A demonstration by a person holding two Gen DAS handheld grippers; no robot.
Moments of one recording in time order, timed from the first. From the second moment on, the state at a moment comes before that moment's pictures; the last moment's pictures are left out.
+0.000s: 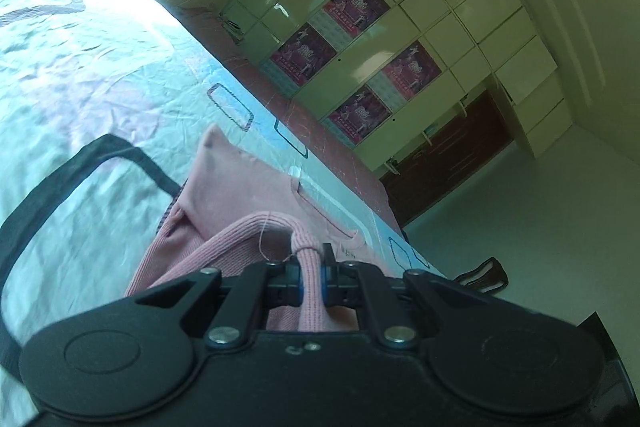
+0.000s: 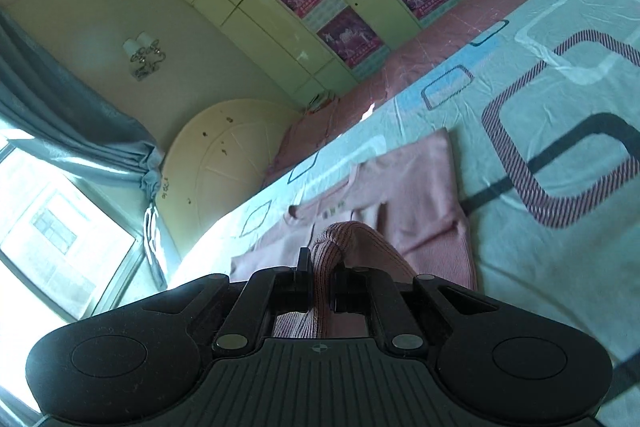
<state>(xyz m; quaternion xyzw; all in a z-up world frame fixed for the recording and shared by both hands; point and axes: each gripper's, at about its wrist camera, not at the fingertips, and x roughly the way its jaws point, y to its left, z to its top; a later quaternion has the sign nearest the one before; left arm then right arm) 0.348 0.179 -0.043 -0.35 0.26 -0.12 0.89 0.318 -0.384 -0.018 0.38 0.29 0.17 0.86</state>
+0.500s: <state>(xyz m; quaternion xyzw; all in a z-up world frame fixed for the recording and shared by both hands) 0.565 0.177 -0.110 -0.30 0.37 -0.09 0.87 0.539 -0.400 -0.120 0.43 0.40 0.08 0.81</state>
